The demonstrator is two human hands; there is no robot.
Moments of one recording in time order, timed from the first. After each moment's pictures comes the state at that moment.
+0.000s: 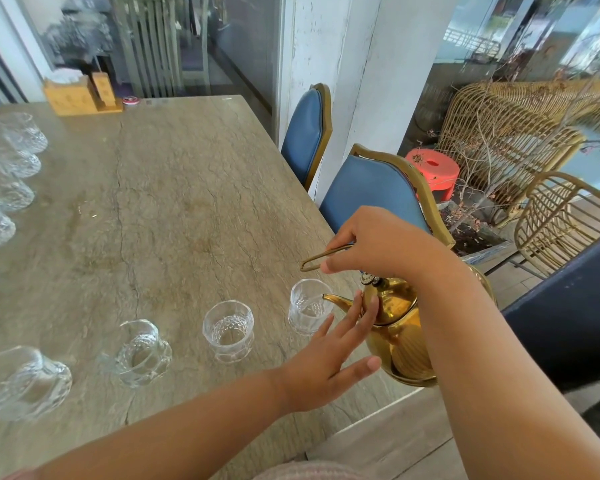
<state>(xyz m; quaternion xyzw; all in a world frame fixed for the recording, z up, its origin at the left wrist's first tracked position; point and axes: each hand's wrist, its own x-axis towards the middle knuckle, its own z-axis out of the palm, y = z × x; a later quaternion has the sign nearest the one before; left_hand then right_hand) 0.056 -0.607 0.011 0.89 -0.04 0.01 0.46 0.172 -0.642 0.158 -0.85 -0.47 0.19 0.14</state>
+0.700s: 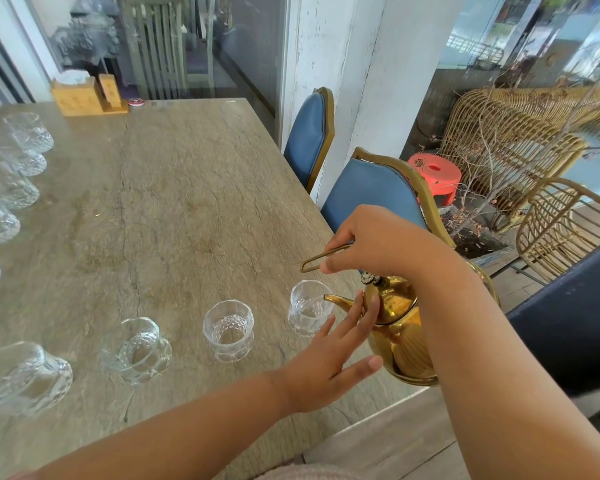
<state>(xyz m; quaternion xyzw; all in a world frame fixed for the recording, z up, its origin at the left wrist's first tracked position) 0.056 -0.611 0.014 0.88 -0.04 0.02 0.47 0.172 -0.640 0.162 -0.84 -0.49 0.18 0.12</state>
